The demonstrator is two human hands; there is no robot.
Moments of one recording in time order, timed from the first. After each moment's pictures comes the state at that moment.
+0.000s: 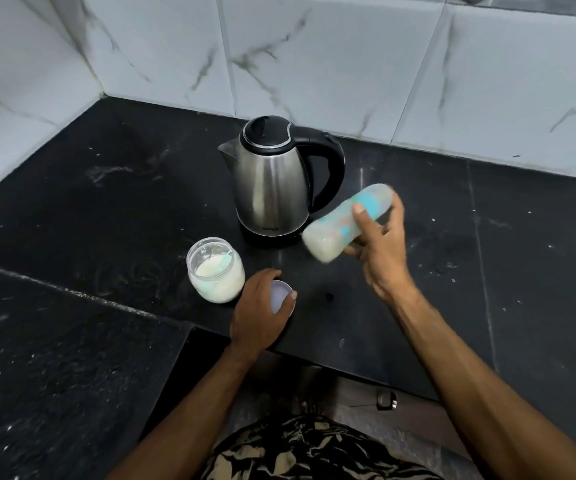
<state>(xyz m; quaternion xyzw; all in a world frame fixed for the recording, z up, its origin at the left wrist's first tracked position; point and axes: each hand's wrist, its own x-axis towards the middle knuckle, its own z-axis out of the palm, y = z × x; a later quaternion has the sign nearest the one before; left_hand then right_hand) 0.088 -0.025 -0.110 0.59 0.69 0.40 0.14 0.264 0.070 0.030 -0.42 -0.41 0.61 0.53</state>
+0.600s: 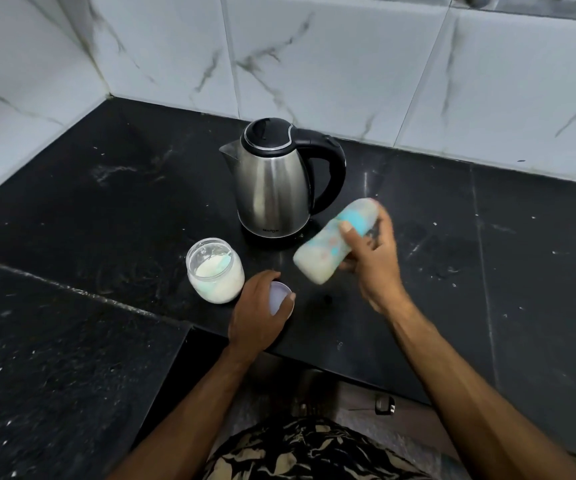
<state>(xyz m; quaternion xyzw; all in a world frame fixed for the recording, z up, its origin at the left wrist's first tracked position) 0.088 -0.025 -0.109 0.57 0.70 0.39 0.15 0.262 0.060 0.022 -0.42 -0.44 0.62 0.50</state>
